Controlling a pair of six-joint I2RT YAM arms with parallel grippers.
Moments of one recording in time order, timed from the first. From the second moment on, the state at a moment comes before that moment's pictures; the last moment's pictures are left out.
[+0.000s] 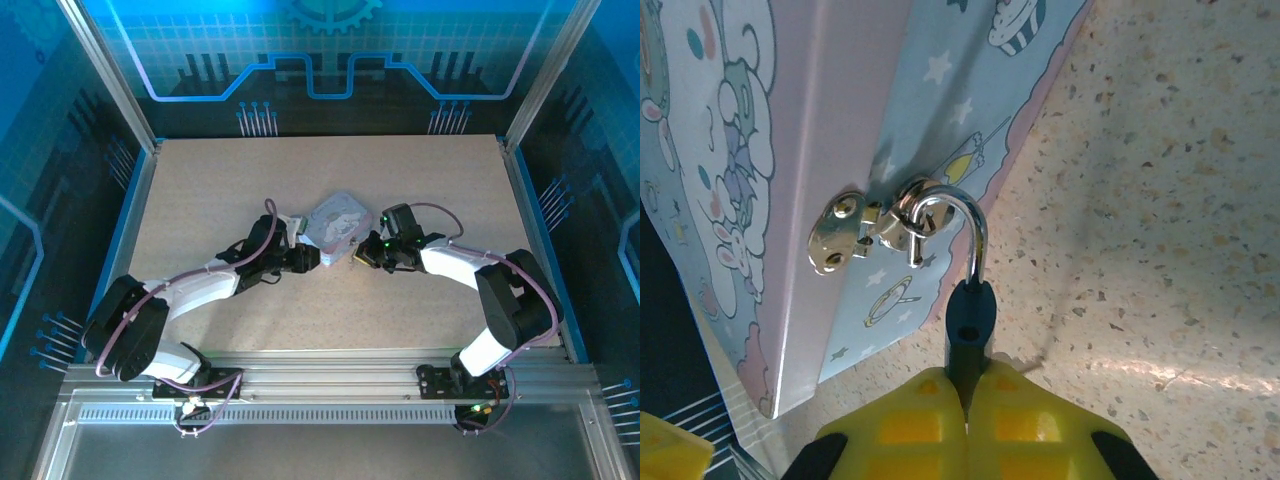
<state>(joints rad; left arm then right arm) -0.56 1.43 0.69 0.06 0.31 -0.56 0.44 1.59 0.81 -0.13 -0.39 0.97</state>
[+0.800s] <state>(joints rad) -0.67 1.46 0.64 0.16 0.26 -0.56 0.48 1.58 0.81 -0.11 -0.27 1.08</state>
